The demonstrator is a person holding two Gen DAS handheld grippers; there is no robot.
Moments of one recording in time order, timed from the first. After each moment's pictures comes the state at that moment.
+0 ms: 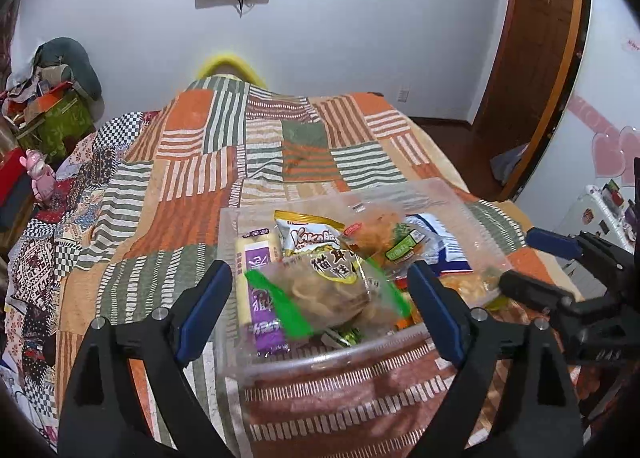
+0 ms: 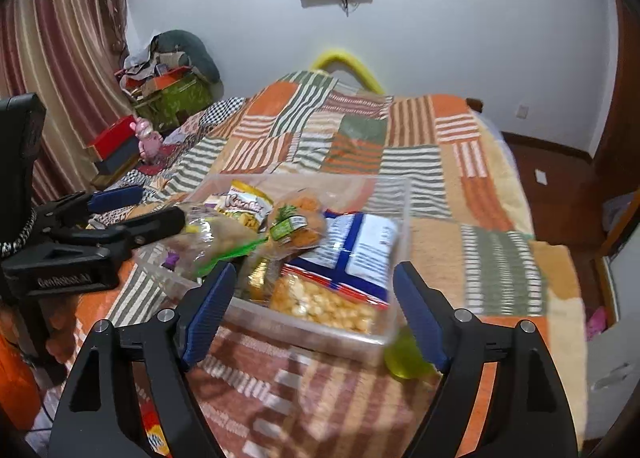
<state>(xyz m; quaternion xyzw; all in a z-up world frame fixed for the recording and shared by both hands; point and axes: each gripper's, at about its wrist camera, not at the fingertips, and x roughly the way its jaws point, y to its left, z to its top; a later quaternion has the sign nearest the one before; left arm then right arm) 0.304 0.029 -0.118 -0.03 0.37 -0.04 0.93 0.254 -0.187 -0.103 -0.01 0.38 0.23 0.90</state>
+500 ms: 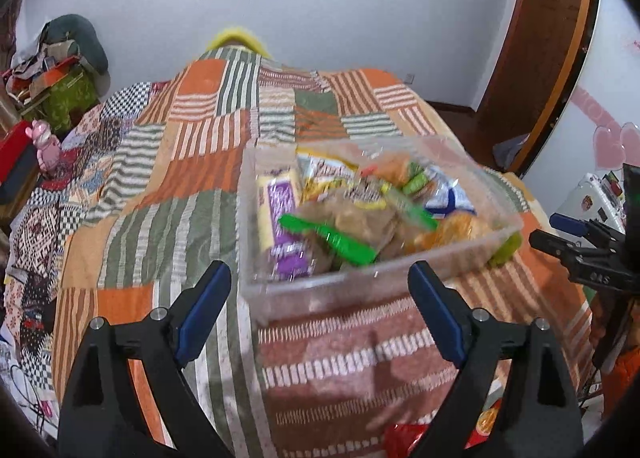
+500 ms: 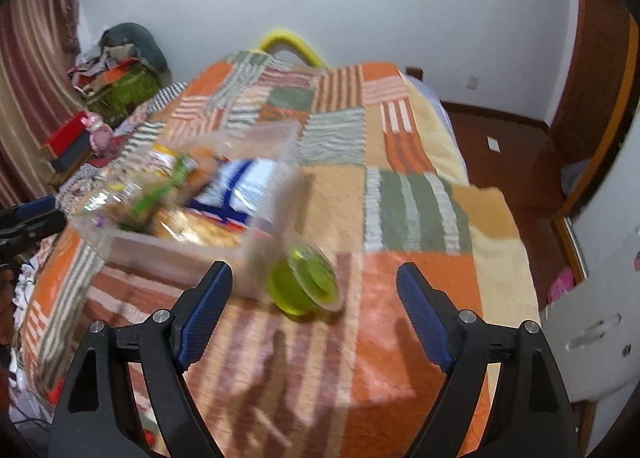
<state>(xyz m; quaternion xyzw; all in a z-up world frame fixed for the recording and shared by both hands) 0.267 0.046 -0.146 -0.04 0.41 -0.03 0.91 0.253 -0.247 -0.137 -0.01 0.43 0.14 0.89</state>
